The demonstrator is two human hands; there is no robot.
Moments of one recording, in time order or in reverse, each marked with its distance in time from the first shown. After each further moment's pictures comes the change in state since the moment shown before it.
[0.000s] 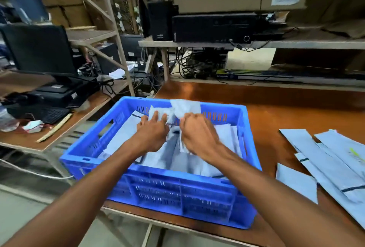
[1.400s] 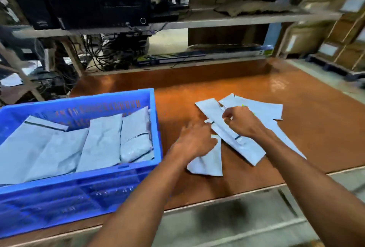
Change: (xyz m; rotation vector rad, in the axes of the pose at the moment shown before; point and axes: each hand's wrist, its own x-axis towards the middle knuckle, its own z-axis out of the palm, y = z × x) left_hand -0.053 0.347 0.026 -0.232 -0.041 0.639; right_hand -0.202 0.326 -0.073 0.032 -0.080 0.661
